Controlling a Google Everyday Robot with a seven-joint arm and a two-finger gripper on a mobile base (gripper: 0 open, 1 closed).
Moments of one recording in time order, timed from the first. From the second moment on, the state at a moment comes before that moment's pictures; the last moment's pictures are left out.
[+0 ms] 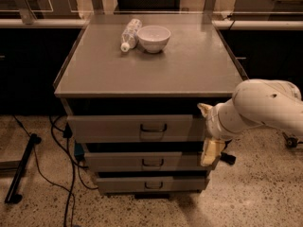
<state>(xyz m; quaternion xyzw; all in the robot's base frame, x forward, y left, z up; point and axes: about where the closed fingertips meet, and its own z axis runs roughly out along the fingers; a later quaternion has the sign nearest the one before) 0.527 -0.170 0.705 -0.69 0.69 -0.03 0.23</state>
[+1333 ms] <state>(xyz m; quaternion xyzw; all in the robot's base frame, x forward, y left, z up) 0.585 -0.175 0.665 -0.67 0.71 -0.02 0.19</state>
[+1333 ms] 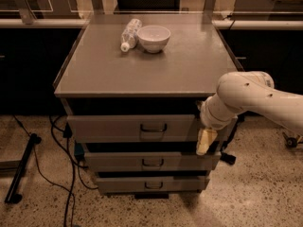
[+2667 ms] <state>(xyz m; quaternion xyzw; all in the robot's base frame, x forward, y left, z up) 0.555 -0.181 0.645 -0.68 0.72 0.08 0.12</state>
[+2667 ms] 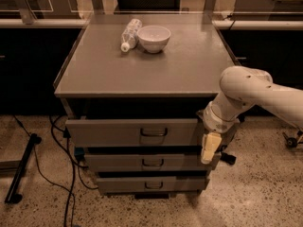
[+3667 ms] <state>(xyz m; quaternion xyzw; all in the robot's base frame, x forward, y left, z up) 0.457 -0.190 0.695 -0.70 0.69 0.15 0.00</state>
